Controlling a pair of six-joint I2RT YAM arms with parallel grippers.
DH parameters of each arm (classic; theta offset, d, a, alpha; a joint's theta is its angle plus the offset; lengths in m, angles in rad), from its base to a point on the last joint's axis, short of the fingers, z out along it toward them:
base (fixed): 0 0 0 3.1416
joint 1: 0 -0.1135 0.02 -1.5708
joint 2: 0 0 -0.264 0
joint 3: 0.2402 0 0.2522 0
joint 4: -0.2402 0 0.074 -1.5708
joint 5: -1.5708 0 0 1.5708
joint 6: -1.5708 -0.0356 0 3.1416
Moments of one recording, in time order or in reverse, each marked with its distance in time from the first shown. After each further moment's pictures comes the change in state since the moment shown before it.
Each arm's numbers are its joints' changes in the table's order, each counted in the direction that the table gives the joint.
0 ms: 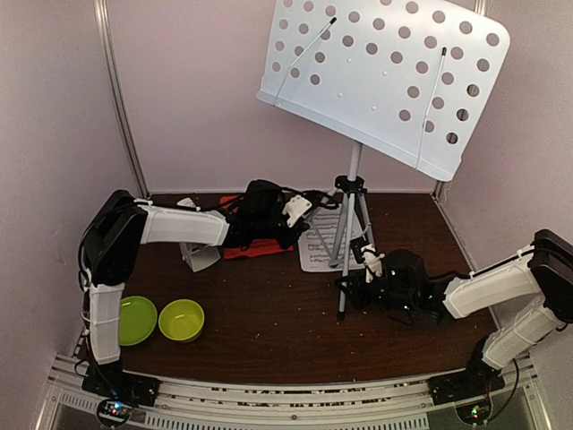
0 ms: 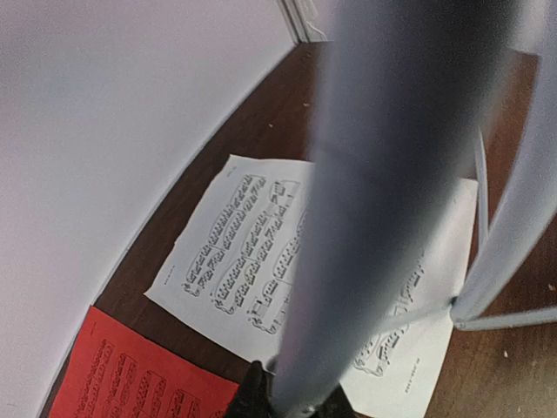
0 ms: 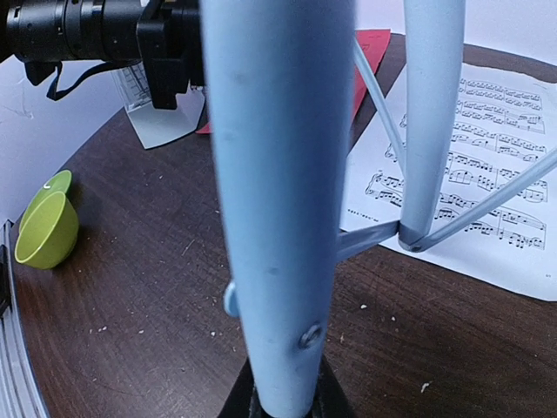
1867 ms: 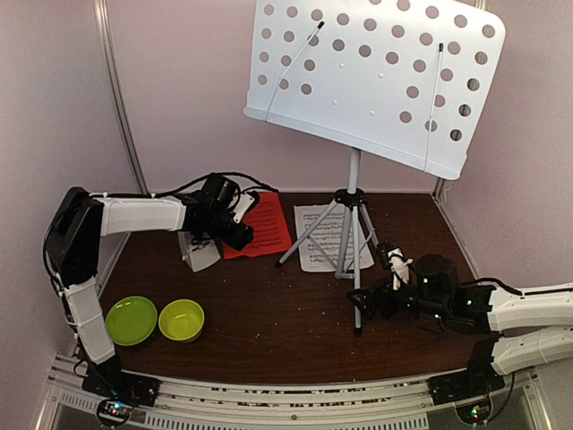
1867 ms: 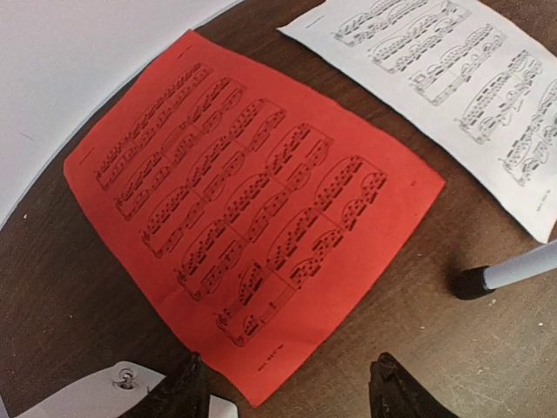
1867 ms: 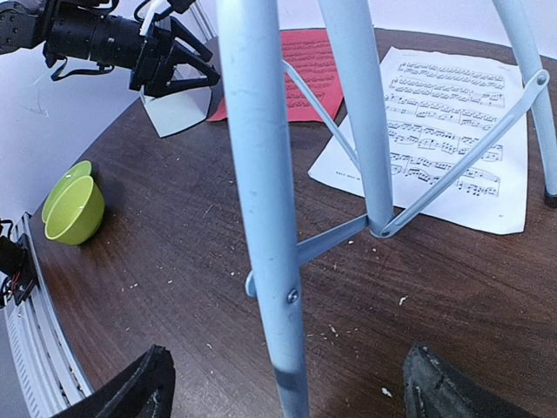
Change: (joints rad) left arm -0.183 0.225 -0.176 -0.397 0.125 0.255; right arm -0.057 0.437 -0.086 -0.383 -0.060 -0.041
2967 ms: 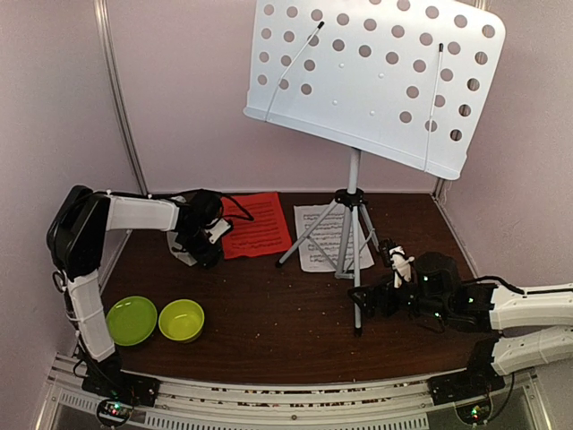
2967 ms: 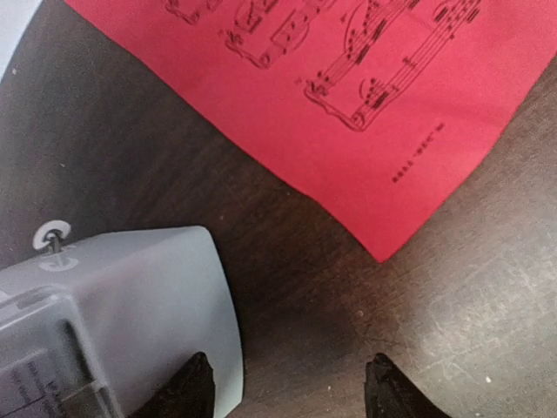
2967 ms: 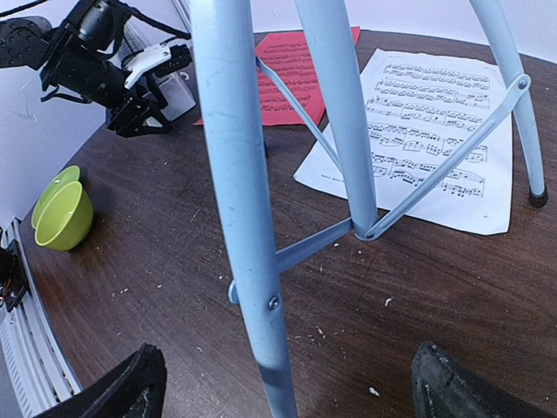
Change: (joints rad) left arm -0.127 -0.066 -0.030 -0.275 0.139 -0.111; right arm 0.000 0.019 0.022 -0.054 -0.043 0.000
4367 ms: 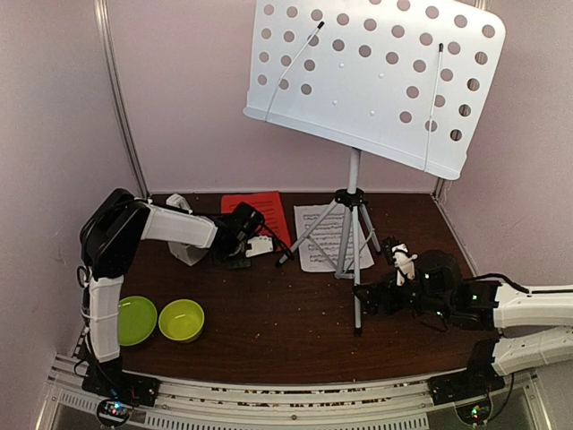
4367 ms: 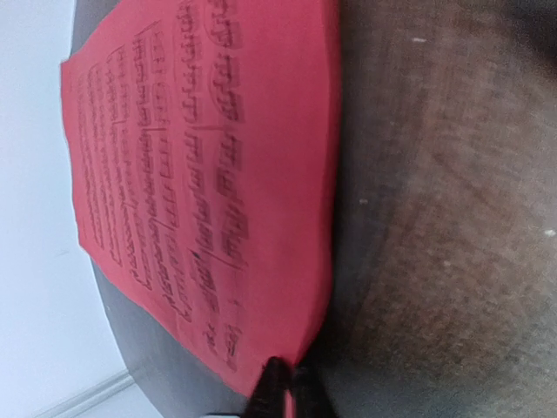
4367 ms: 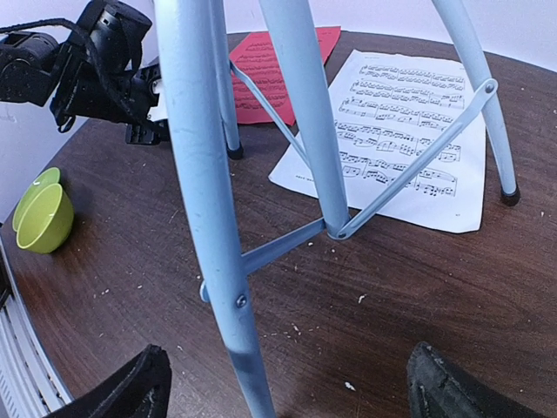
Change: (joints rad) left arm 0.207 -0.174 0.083 0.275 0.222 -0.580; right arm 0.000 0.029 0.027 -0.087 -0.055 0.012
